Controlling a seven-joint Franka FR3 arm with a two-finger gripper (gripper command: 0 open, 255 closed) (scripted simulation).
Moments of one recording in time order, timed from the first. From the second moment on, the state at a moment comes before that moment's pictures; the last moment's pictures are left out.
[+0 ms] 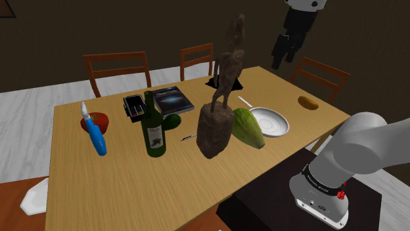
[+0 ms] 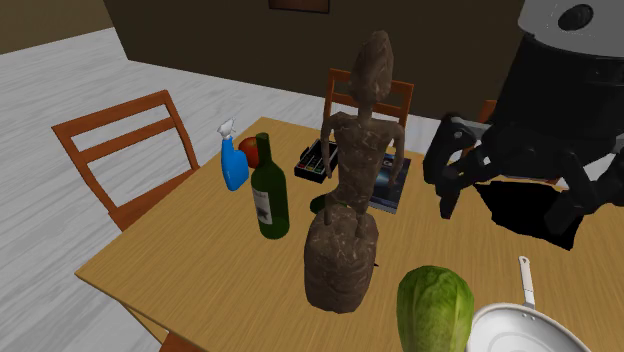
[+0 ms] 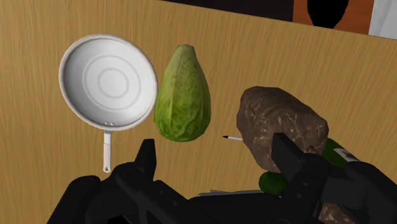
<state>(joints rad) -0.01 -0.77 0.06 -2.28 -0.01 1.51 0.08</state>
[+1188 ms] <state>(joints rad) 0.03 -0.36 0.32 -2.12 0.07 1.81 0.39</state>
